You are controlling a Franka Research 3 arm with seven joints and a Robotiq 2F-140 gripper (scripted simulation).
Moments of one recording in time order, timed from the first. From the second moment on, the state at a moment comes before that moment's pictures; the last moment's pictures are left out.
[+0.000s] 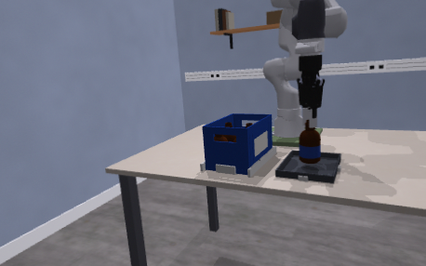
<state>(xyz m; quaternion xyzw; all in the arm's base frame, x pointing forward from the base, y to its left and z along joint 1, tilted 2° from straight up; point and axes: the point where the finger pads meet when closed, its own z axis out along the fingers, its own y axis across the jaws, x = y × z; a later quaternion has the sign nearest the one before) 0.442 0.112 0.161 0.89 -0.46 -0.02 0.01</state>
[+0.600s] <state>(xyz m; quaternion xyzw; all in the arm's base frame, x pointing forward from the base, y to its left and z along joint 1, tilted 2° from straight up) 0.441 0.112 0.156 0.89 -0.46 -0.02 0.01</state>
